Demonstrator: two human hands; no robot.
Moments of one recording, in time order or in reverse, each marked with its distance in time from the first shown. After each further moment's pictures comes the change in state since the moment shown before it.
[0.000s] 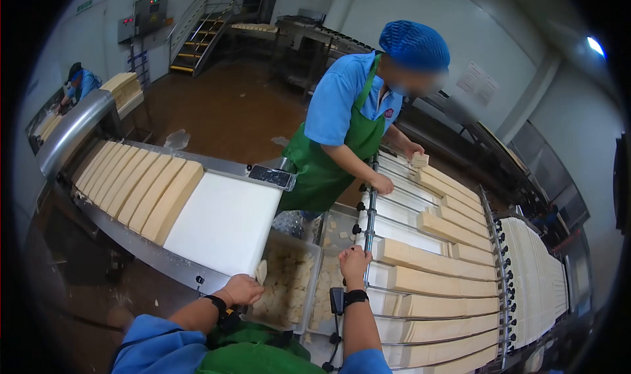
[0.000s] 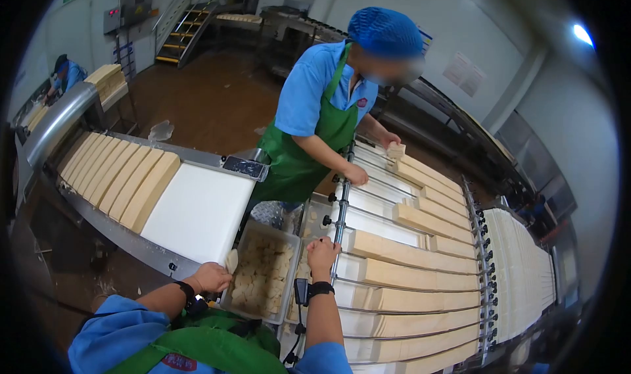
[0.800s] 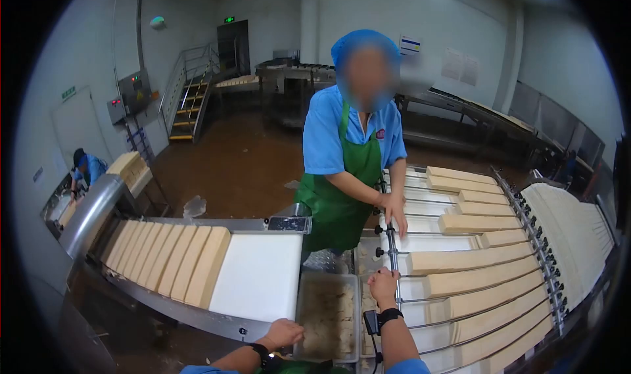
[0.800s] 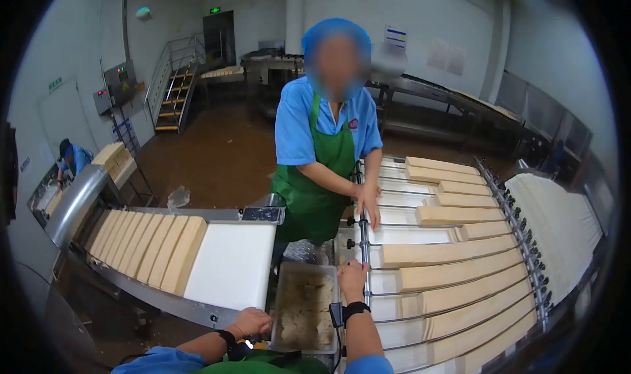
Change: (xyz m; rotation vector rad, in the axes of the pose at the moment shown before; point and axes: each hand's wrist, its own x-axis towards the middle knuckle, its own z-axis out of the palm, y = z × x) left_hand -0.010 0.000 0.000 -0.055 0.000 0.028; right_hand -0.008 -0.005 0.006 0.016 0.009 0.051
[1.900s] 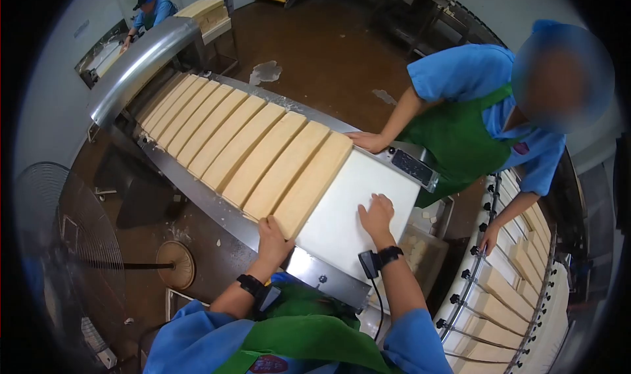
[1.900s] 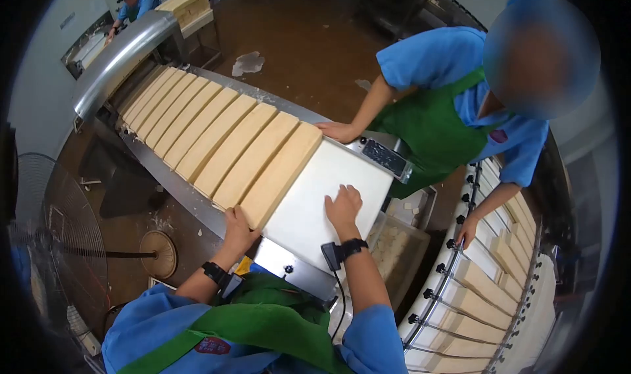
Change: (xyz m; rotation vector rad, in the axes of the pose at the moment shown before) left_hand -0.168 -0.142 -0.092 -0.215 0.384 -1.313; right_hand 0.047 -0.337 0.158 0.051 -0.420 -0.211
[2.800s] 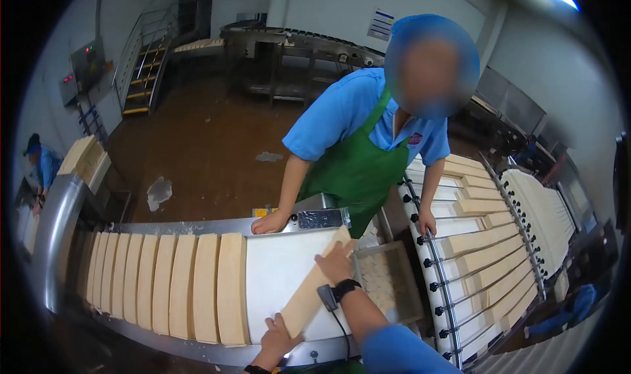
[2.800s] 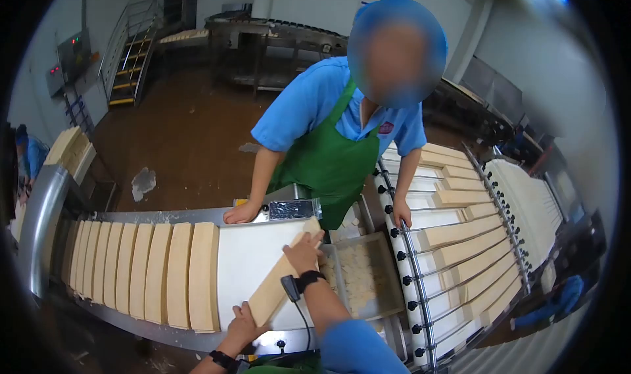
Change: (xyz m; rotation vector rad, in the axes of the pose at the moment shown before) left_hand 0.030 0.062 0.013 0.165 -0.665 0.352; right_hand 0.028 0.004 -0.076 0.176 0.074 0.741
